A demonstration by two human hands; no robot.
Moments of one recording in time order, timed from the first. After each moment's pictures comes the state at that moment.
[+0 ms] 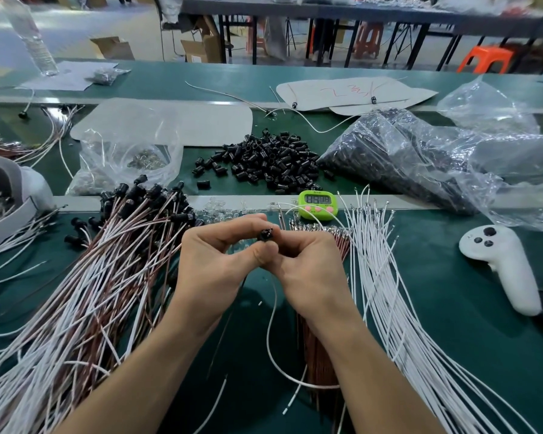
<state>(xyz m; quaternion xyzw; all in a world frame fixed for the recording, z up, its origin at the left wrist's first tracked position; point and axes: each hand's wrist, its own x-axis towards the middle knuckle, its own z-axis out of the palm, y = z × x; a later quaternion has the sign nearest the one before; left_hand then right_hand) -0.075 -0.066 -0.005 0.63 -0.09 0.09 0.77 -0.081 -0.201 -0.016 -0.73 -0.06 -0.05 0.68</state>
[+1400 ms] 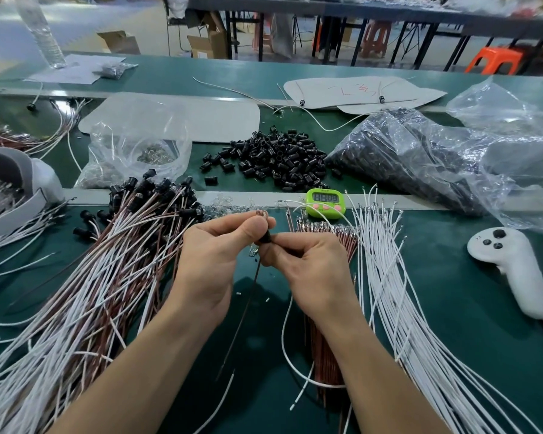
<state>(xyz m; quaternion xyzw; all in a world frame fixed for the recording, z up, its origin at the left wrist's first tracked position) -0.067 -0.064 -0.004 0.55 0.02 0.02 0.83 -0.082 -0.201 -0.012 -0.76 -0.06 -0.05 0.64</state>
